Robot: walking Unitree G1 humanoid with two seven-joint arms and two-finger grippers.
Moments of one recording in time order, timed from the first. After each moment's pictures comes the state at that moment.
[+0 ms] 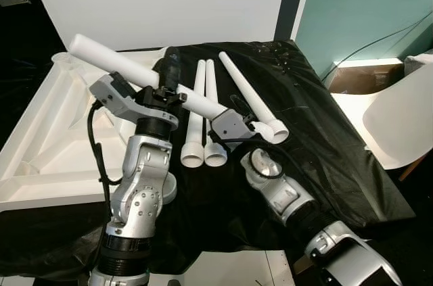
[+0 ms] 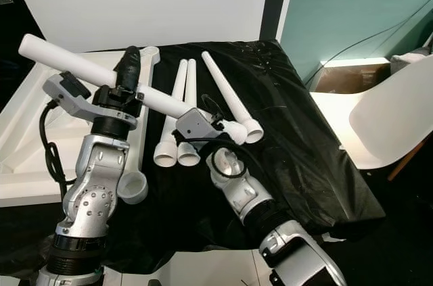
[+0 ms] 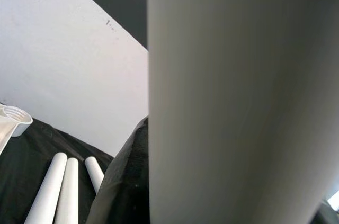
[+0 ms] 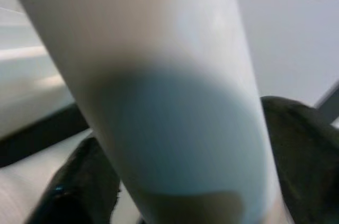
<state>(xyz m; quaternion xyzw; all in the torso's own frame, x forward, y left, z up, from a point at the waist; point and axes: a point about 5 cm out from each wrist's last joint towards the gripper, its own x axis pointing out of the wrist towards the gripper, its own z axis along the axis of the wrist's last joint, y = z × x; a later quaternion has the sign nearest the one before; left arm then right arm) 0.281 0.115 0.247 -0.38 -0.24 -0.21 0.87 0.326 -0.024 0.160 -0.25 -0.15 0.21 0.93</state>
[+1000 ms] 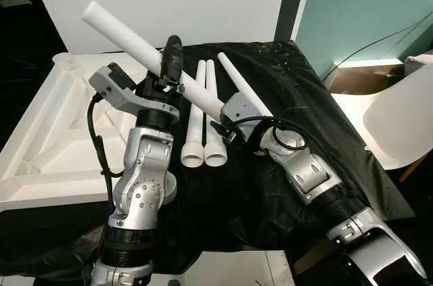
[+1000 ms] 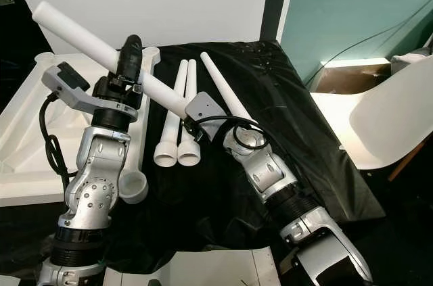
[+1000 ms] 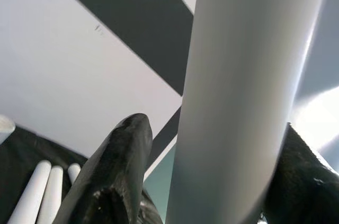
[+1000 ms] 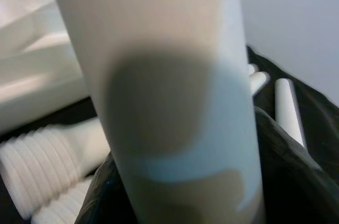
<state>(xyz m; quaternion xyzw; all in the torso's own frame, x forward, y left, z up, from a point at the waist) 0.287 0.116 0.261 -0.38 -0.26 -0.21 0.86 0.330 -0.040 0.178 -0.25 -0.08 0.32 0.91</state>
